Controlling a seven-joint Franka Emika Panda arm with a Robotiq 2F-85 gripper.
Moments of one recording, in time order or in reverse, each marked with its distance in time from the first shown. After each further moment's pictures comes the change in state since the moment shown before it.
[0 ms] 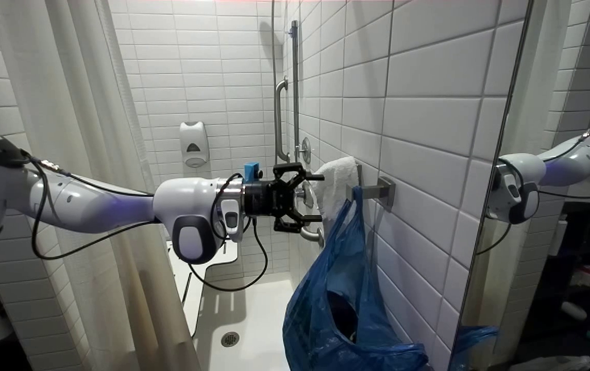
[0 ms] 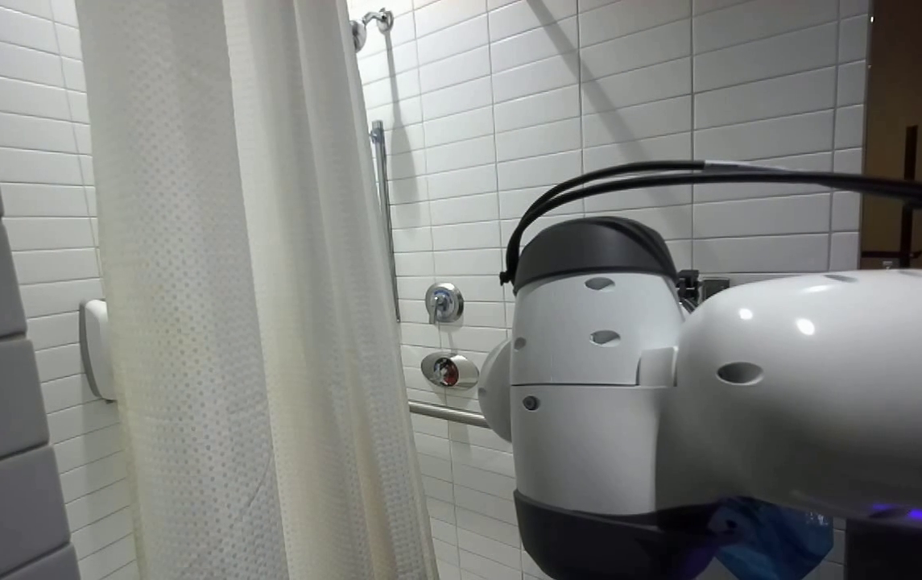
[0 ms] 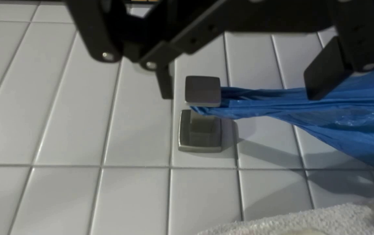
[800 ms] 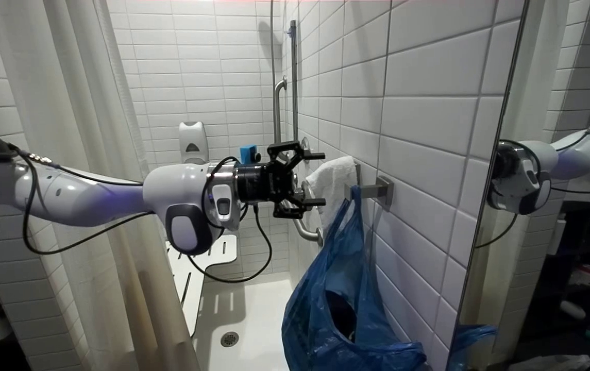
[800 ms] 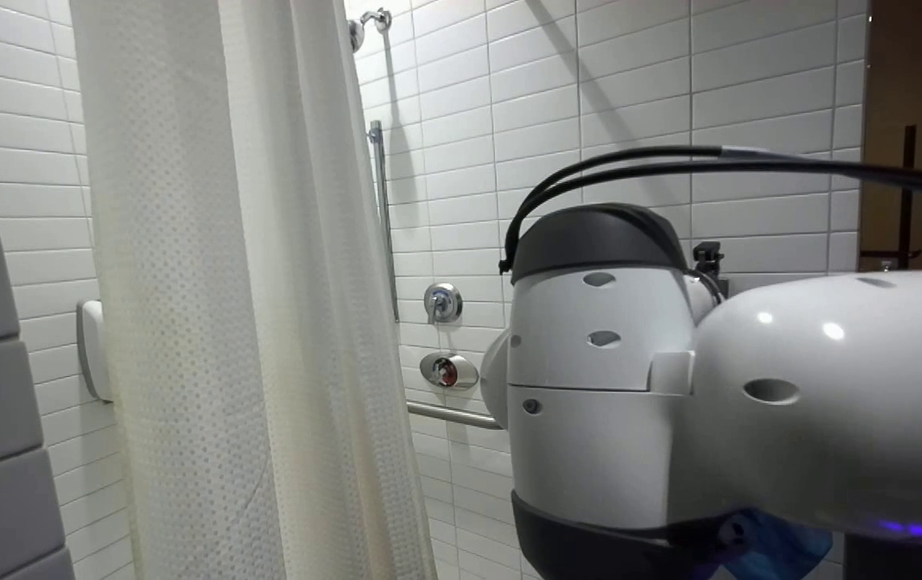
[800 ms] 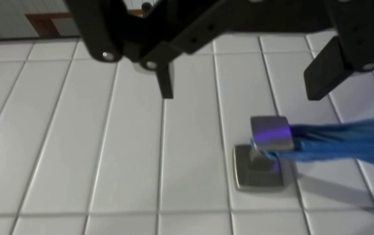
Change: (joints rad) arm 0.048 -0.001 -0.079 -0.087 0.011 -0.001 -0.012
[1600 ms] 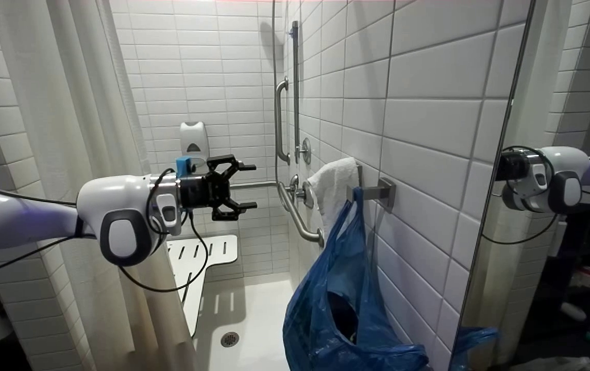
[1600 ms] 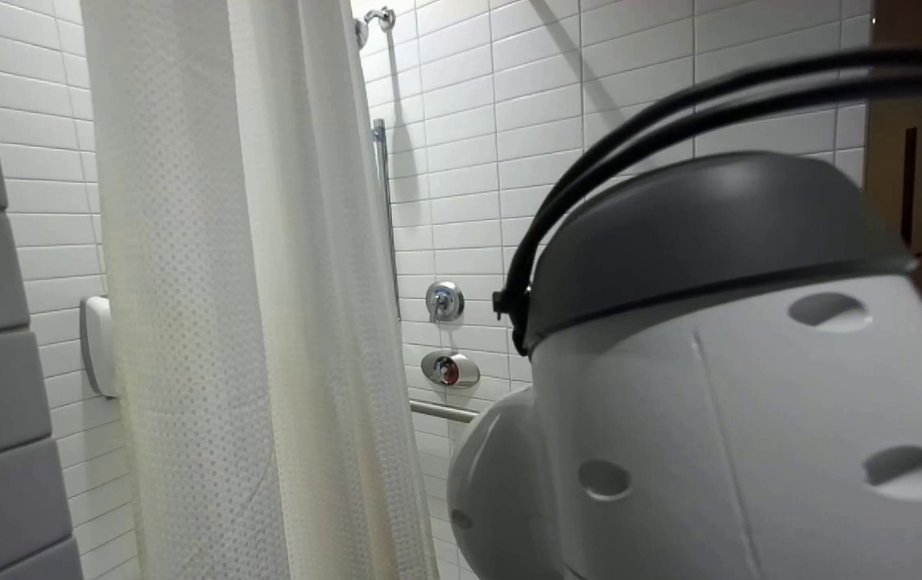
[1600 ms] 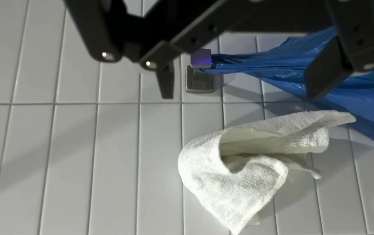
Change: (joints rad) arm 0.395 -0.028 0.088 -0.148 -0.159 -0.014 0.243
